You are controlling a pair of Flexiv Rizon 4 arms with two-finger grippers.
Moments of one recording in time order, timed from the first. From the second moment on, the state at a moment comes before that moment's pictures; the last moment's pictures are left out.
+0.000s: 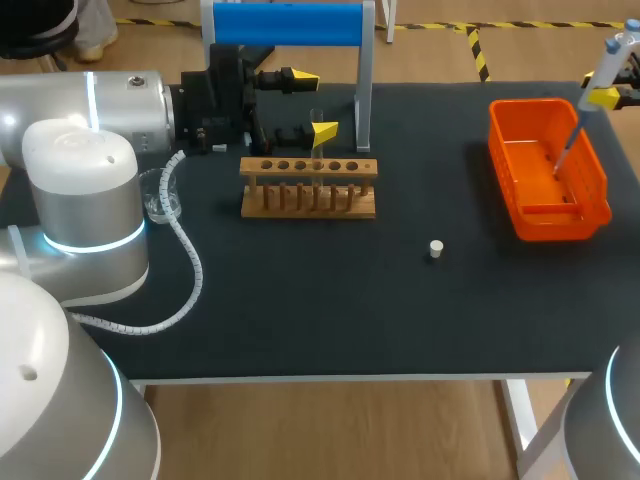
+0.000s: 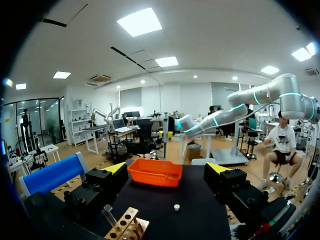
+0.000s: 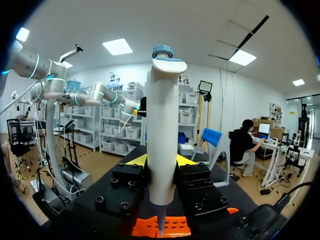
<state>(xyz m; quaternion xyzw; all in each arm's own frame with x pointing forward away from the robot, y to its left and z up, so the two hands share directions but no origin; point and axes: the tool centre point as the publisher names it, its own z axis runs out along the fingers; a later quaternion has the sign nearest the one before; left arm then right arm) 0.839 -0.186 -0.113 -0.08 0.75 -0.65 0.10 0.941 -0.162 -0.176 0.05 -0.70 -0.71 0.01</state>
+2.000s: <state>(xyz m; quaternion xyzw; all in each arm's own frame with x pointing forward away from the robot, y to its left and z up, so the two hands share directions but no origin) 0.842 -0.252 -0.073 -0.08 0.76 -0.63 0.11 0.944 -0.162 -0.177 0.04 -0.70 -0.71 0.01</state>
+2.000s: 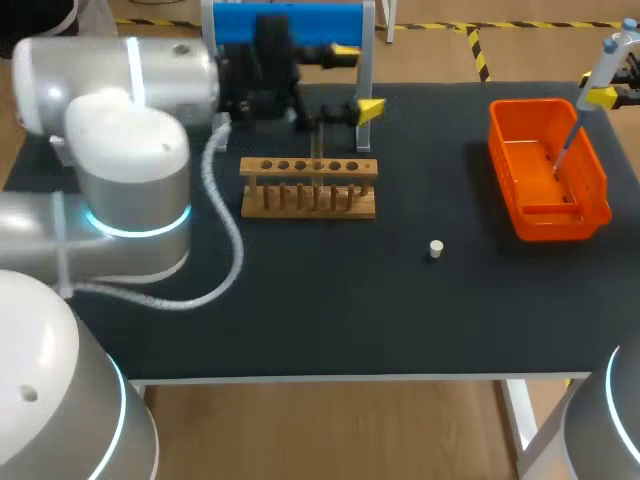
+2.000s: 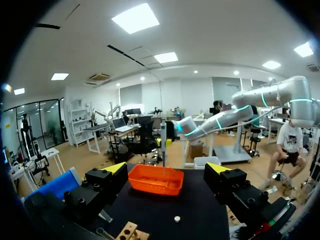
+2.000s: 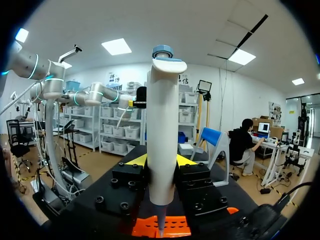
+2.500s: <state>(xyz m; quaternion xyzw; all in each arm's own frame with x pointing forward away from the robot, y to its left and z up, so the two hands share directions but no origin) 0.865 -0.354 -0.056 -0.08 0.78 -0.61 0.12 0.944 -0.162 -0.177 0.04 -0.70 -0.71 0.01</state>
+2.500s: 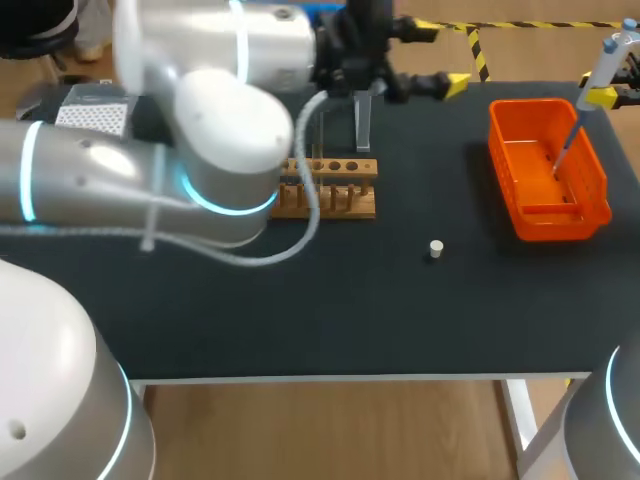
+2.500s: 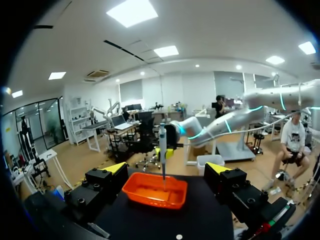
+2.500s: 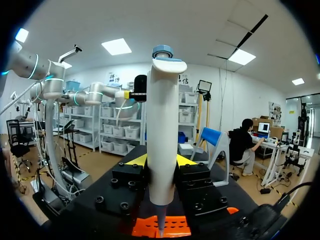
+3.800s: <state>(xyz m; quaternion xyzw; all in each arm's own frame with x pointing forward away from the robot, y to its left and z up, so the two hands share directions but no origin) 0.904 -0.500 -0.059 -0.07 0.78 -0.61 0.11 0.944 -0.162 -0.177 0.04 -0.70 -0.71 0.01</state>
